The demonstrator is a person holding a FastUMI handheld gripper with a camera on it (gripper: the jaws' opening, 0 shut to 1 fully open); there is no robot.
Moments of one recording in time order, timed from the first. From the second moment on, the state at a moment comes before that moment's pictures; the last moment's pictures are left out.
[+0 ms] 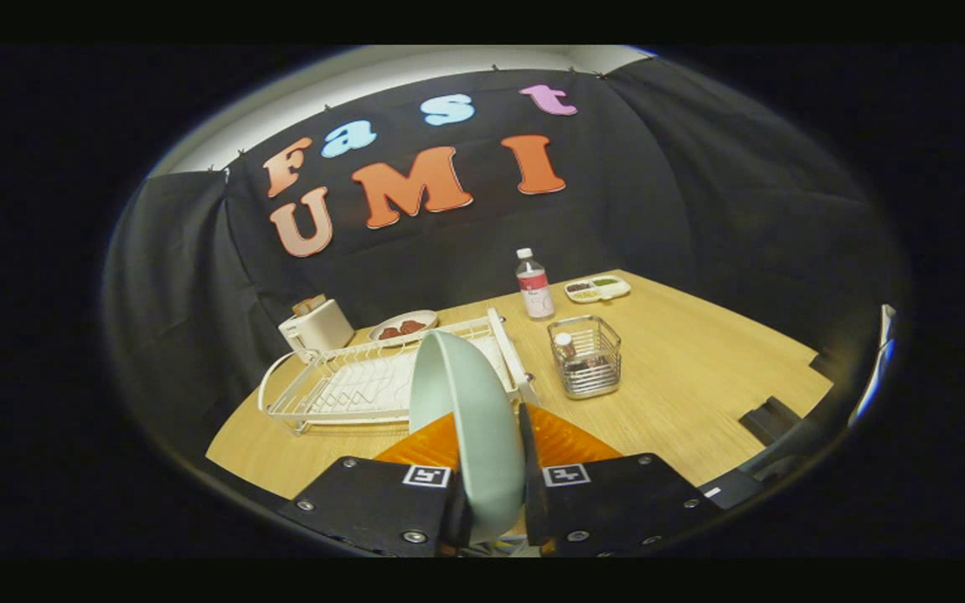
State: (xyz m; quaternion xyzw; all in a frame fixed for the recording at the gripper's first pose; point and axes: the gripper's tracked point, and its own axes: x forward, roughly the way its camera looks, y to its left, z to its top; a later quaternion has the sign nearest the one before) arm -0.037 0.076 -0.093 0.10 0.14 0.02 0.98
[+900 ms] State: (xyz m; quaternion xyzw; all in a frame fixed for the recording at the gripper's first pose) arm -0.042 0.084 -0.175 0.28 0.21 0.04 0.94
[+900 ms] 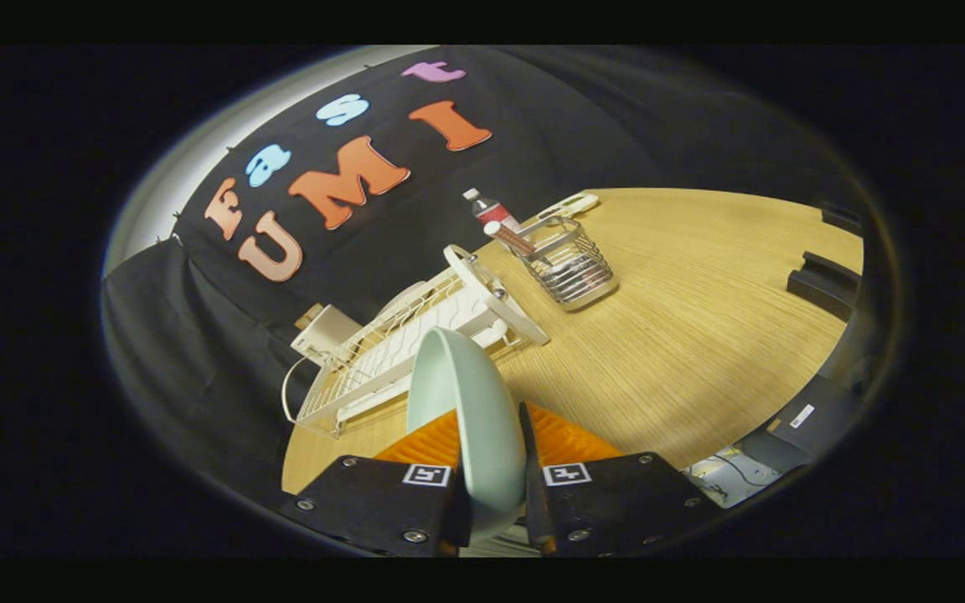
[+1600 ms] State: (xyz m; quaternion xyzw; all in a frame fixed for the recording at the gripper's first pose) arm -0.020 0.043 -0.177 0.20 0.19 -0.04 0.96
